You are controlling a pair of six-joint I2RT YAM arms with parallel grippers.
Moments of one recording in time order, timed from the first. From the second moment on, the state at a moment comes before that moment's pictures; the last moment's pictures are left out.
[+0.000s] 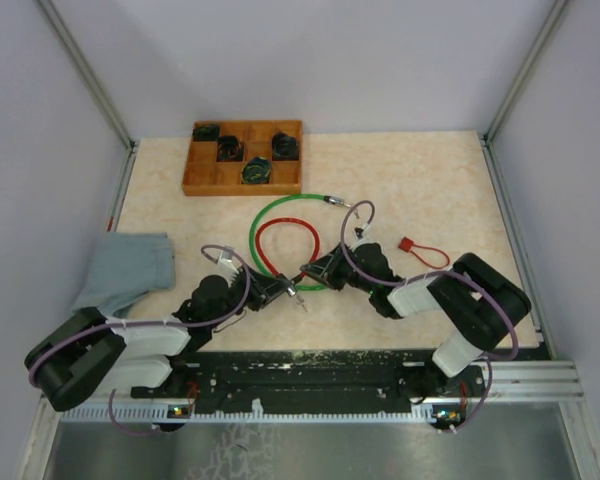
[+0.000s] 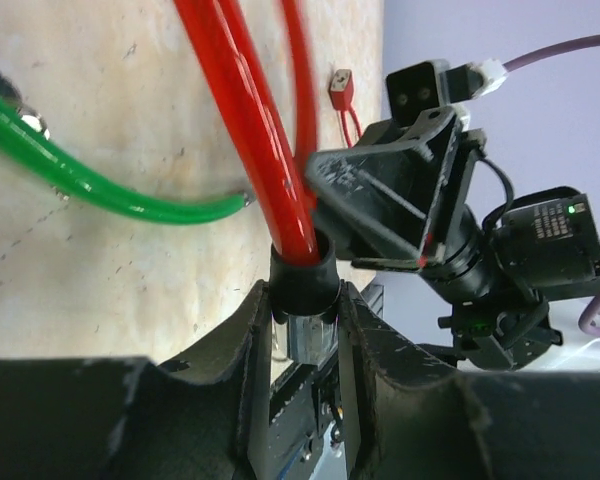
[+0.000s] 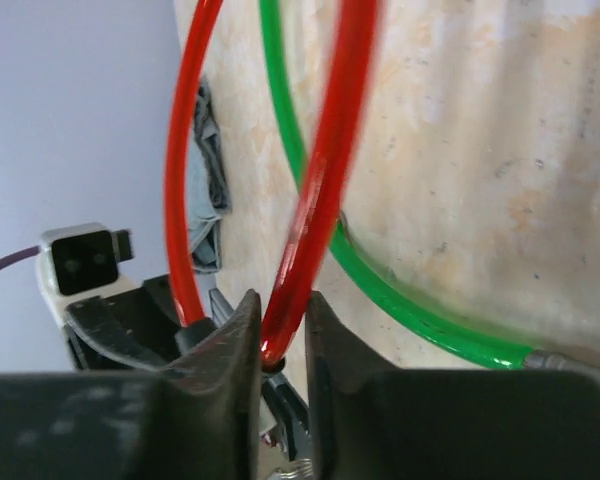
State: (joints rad) left arm -0.78 1.21 0.13 0.86 0.02 -1.30; right arm 0.69 1.58 0.41 0.79 -0.20 1.27
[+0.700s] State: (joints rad) left arm -0.76 1.09 0.11 0.74 -0.02 -1.24; right arm 0.41 1.45 0.48 0.66 -0.30 1.12
